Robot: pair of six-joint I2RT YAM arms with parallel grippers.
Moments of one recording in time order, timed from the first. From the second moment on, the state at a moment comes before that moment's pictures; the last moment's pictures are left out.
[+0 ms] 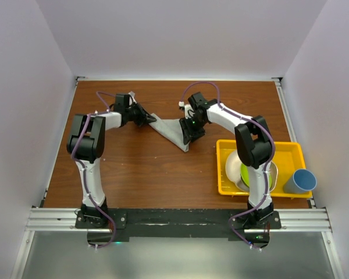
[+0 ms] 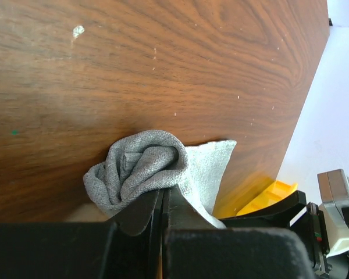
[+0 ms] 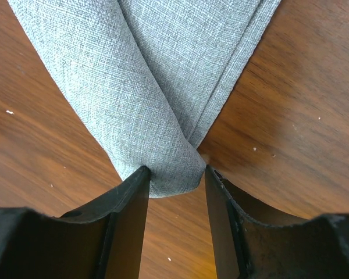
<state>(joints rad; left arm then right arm) -0.14 2.10 1.26 0.08 0.52 -0.89 0.49 2.11 1.60 -0.75 -0.30 0.10</state>
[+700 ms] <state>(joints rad) -0.17 1.80 1.40 -0.37 0.20 -0.82 0.60 1.99 1.69 -0.69 -0.04 0.03</state>
